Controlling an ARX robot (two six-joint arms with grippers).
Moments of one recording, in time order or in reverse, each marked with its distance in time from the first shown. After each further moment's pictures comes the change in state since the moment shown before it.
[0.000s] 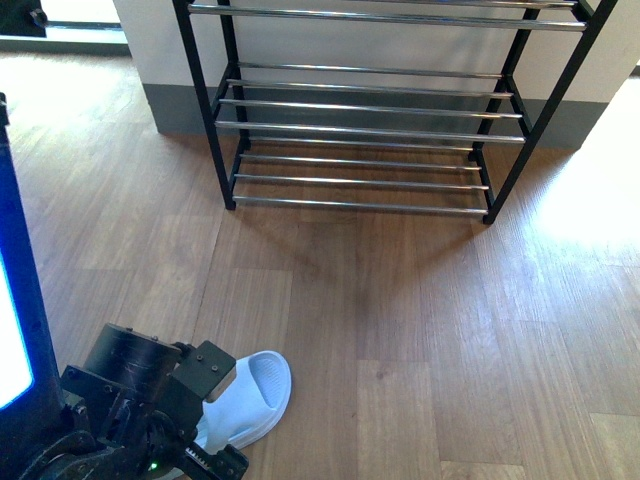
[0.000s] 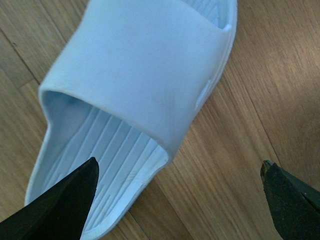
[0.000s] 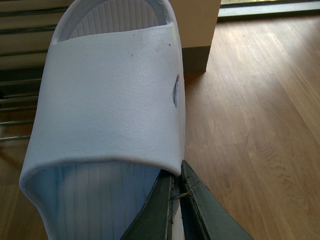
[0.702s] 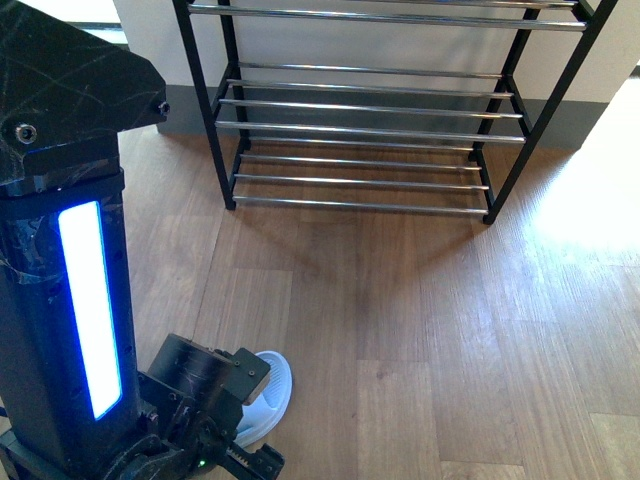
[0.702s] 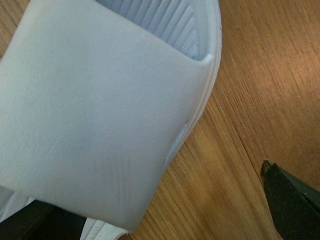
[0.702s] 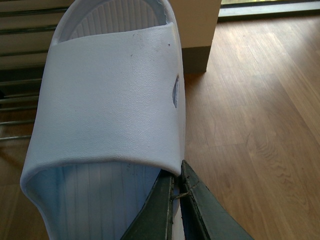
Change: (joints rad) left arm -0.078 0.117 0.167 -0.041 -0.023 -0.095; right arm 0.000 0.000 0.000 0.000 0.000 0.000
